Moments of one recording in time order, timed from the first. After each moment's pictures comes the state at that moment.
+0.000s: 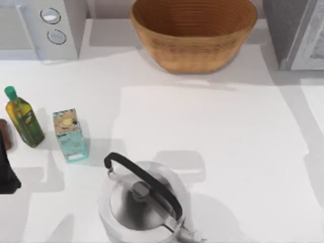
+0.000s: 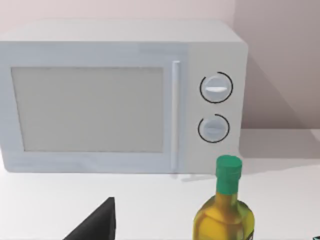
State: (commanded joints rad) left arm 0.00 0.00 0.00 0.00 0.00 0.00; right arm 0.15 1.75 2.14 -0.40 0.18 0.02
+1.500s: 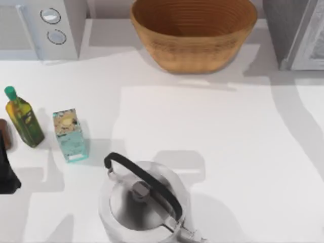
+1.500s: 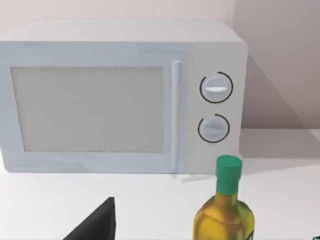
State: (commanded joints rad) left arm 0.00 0.00 0.00 0.00 0.00 0.00; right arm 0.33 1.35 2.10 -0.76 0.35 0.02
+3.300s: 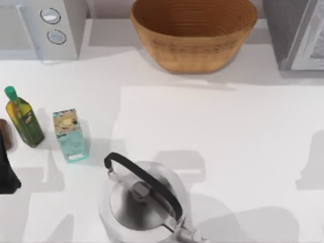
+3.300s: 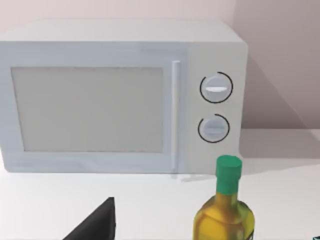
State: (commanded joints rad) left arm 0.00 0.00 0.00 0.00 0.00 0.00; right arm 0.01 0.03 0.06 -0.02 0.01 -0.01
